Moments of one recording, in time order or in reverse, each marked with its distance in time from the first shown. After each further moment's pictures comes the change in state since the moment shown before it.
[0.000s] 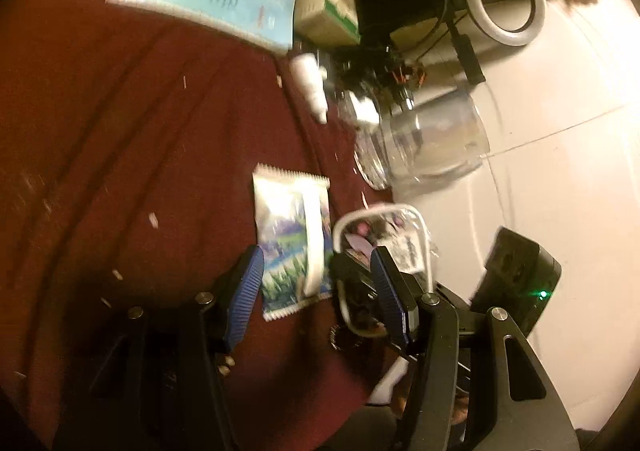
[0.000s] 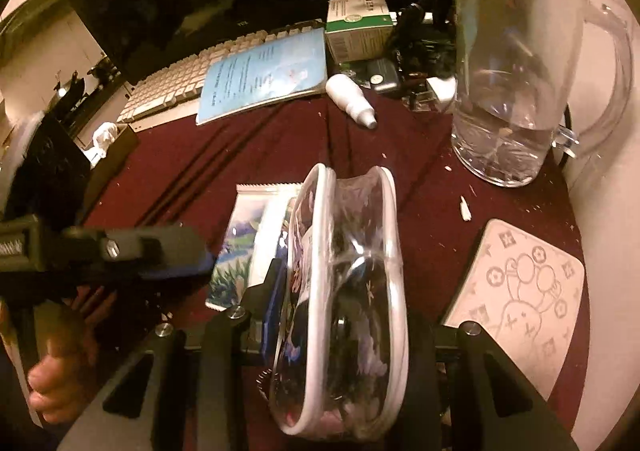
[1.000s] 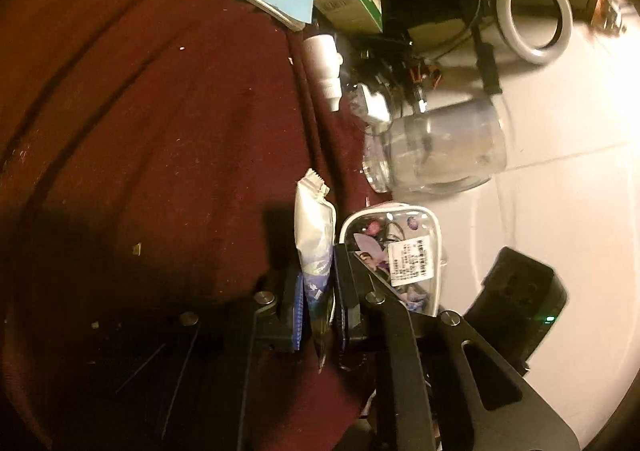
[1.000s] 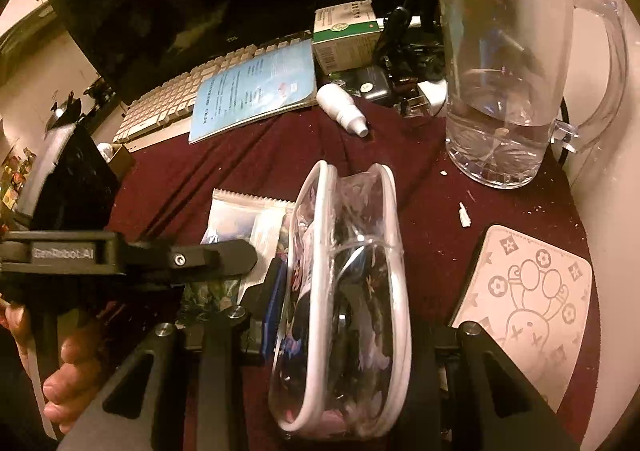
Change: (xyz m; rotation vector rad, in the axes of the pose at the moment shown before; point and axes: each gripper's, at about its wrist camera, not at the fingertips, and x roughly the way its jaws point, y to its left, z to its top) left arm 0.032 0.018 0.001 -0.122 0.060 -0.094; right arm 0.007 -0.006 0.003 0.049 -0.038 0.037
